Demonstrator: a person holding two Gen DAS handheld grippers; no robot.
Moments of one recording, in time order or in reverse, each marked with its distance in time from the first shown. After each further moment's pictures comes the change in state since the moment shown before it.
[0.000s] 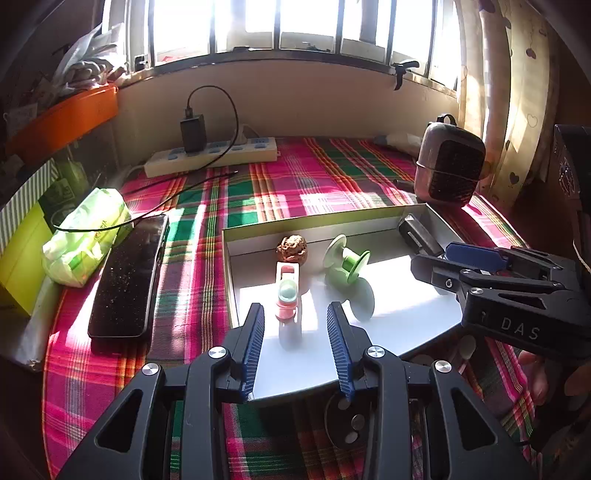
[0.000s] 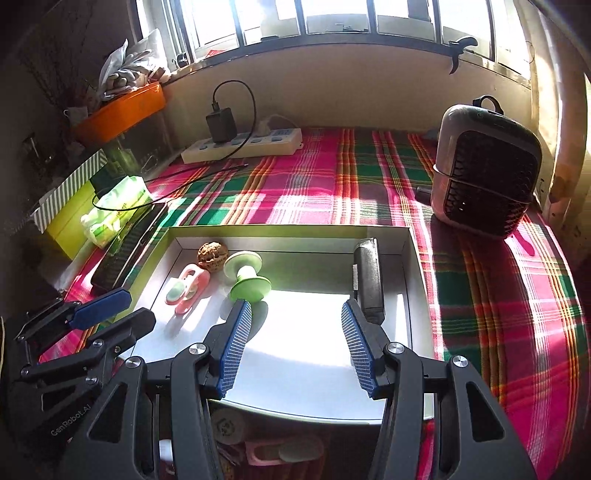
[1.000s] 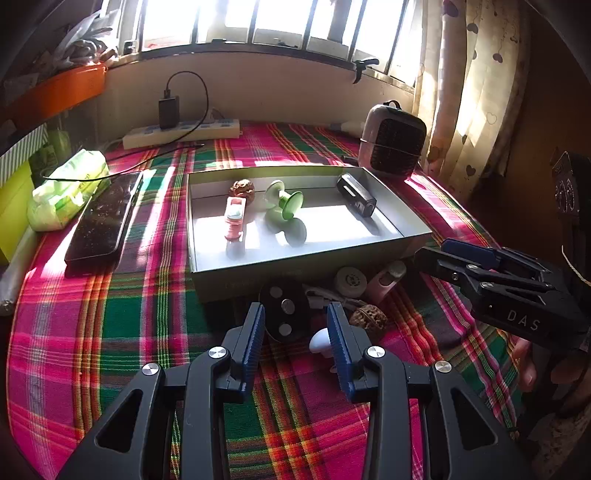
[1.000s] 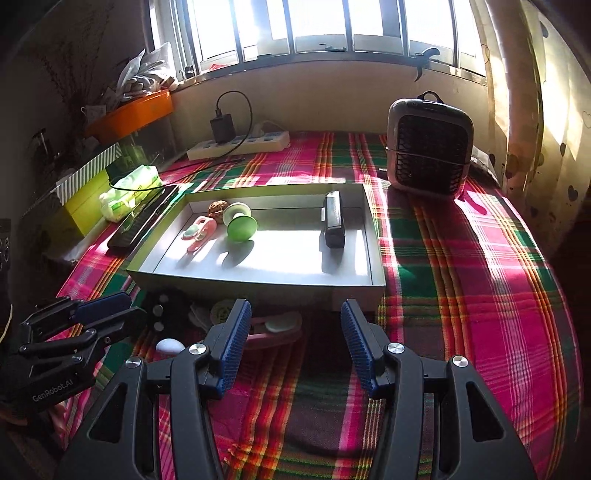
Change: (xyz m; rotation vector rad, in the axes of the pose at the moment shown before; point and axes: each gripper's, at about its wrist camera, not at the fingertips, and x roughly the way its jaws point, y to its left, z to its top) left arm -0.041 -0.018 -0.064 -0.011 0.019 -0.169; right arm -0.063 -0.004 -0.072 0.006 -0.061 -0.037
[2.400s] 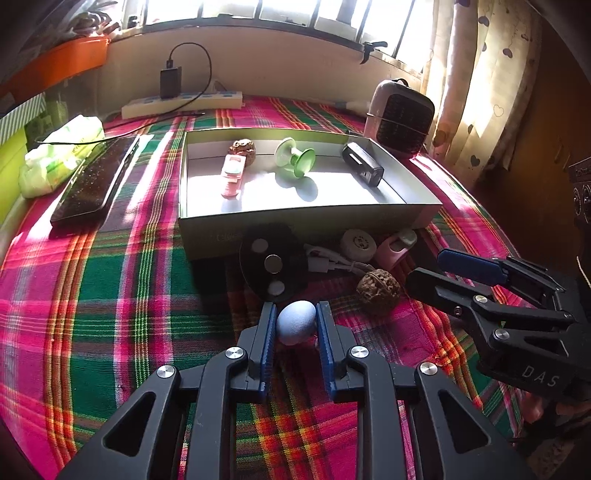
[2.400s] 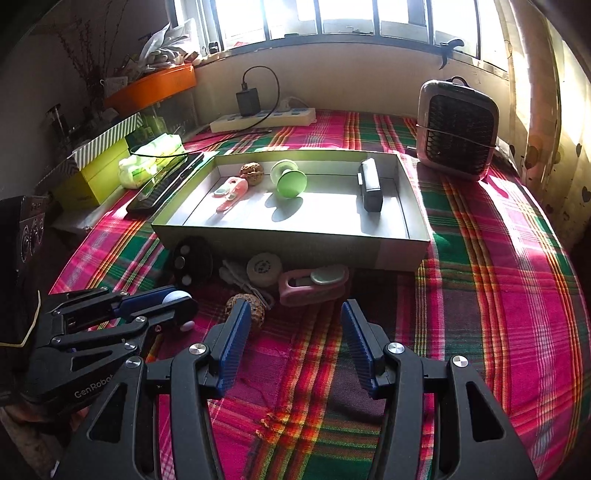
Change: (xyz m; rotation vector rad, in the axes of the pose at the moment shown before) left arm 0.017 0.007 -0.019 -0.042 0.059 -0.002; right arm 0.007 0.031 -0.023 -0.057 0.070 0.056
